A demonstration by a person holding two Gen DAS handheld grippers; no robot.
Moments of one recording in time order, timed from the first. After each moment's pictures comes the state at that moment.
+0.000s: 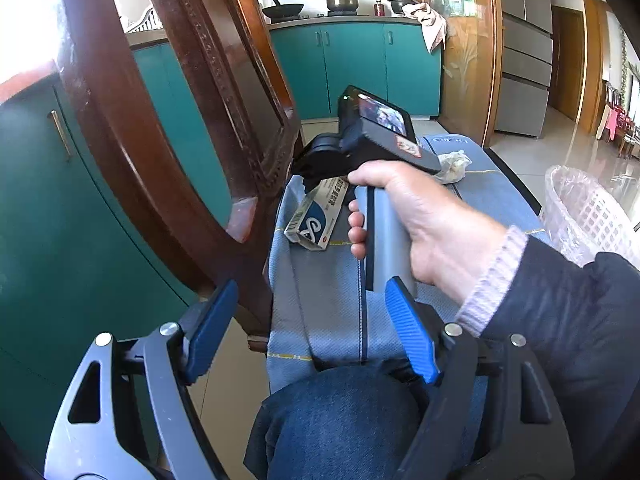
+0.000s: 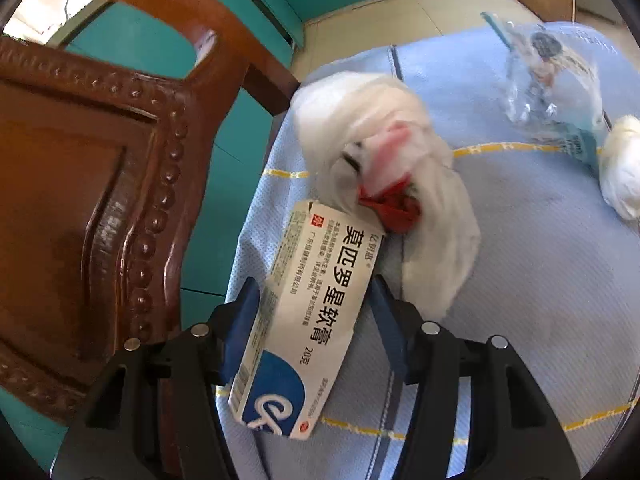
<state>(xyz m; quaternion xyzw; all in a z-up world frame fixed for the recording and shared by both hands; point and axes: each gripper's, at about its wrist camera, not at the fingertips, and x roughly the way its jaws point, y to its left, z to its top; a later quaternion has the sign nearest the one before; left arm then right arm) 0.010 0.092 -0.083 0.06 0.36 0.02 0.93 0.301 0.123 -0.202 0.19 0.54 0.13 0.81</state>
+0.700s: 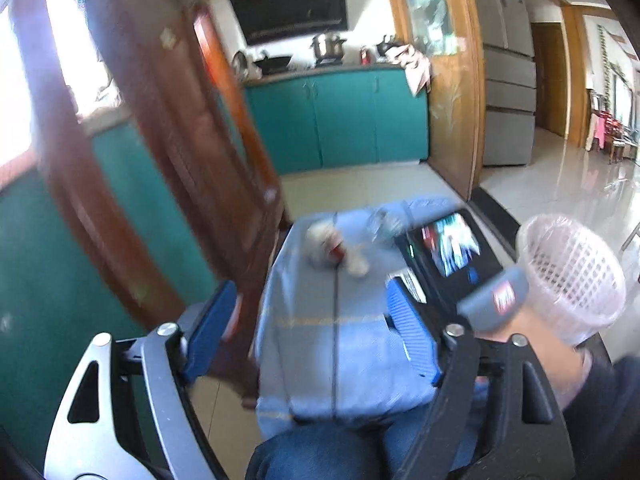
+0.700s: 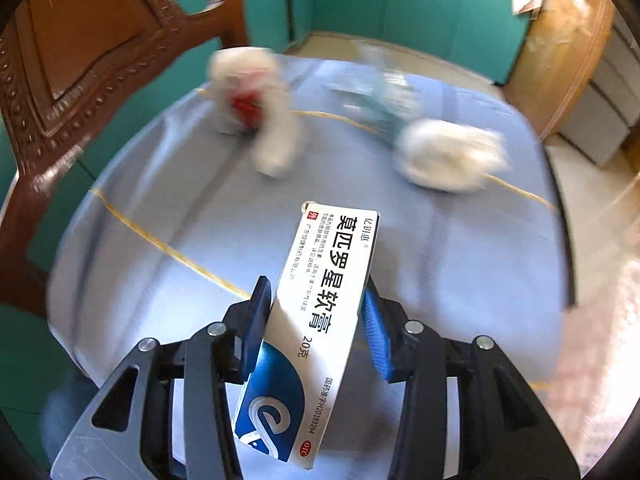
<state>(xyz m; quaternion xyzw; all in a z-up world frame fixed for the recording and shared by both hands) 0.011 0.041 -0.009 0.08 0.27 0.00 0.96 0.209 0.025 -0.191 -0.06 0.51 0.10 0.85</state>
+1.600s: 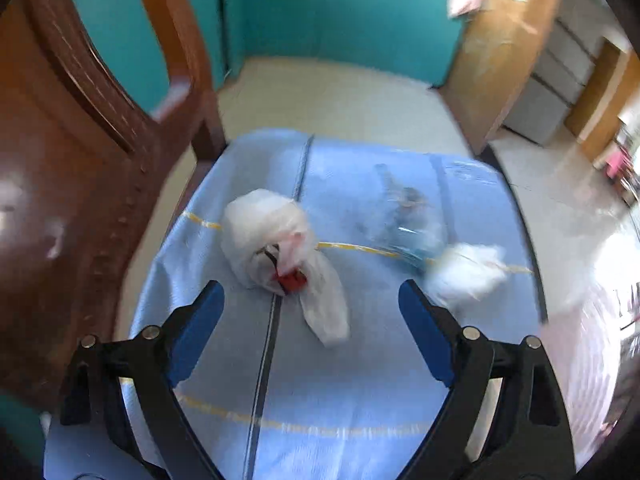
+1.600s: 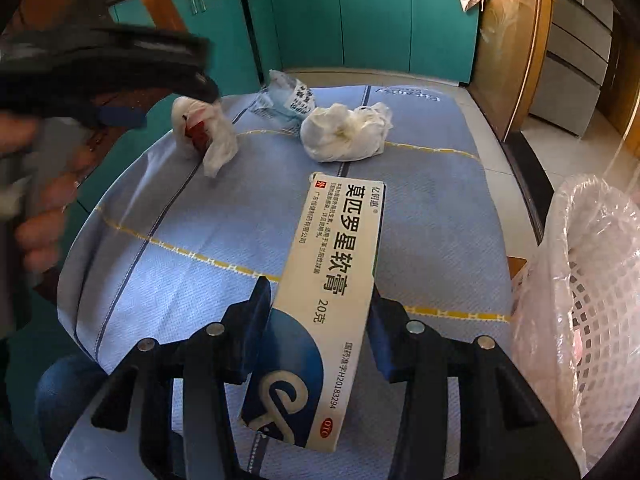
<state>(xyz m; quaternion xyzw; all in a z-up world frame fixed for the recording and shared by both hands) 0.276 0.035 -0.130 -0.05 0.49 0.02 0.87 0.125 -0.043 -0.174 0.02 0.45 0.08 0.89</state>
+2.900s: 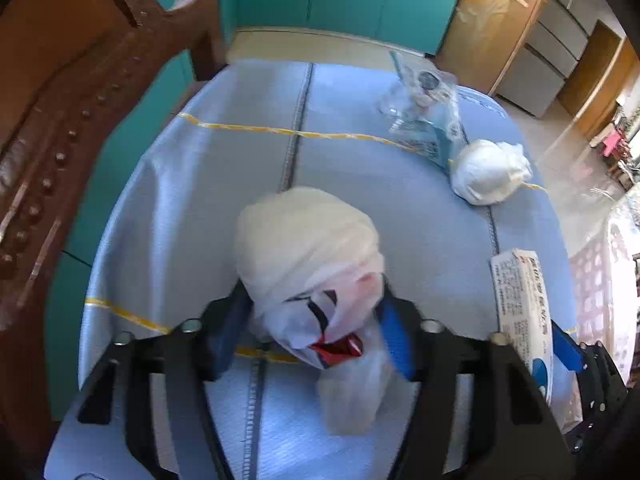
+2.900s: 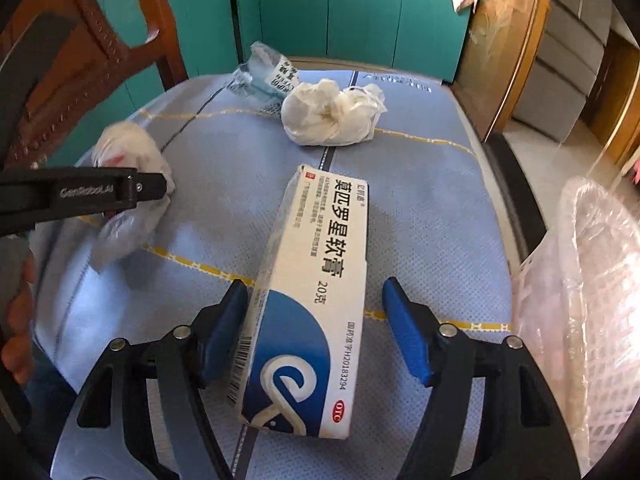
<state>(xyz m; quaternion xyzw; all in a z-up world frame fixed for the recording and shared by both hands) 0.212 0.045 -0.176 -0.04 0.52 -0.03 0.85 0.135 -0.035 -0.196 -0.03 0.46 0.04 0.89</state>
